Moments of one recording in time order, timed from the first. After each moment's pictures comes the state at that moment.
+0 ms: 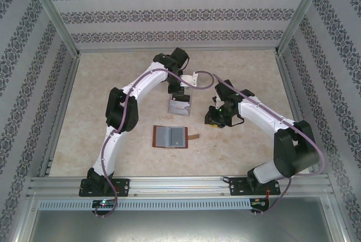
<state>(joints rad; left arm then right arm) -0.52 2.34 2.22 -1.14 0.17 1.02 0.39 1.49 0.99 -0.84 -0.38 0.58</state>
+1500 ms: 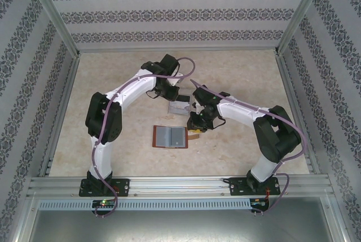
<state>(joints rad) -0.52 2.03 1.75 -0.98 0.14 -0.06 0.59 1.69 1.05 -0.71 -0.44 0.65</state>
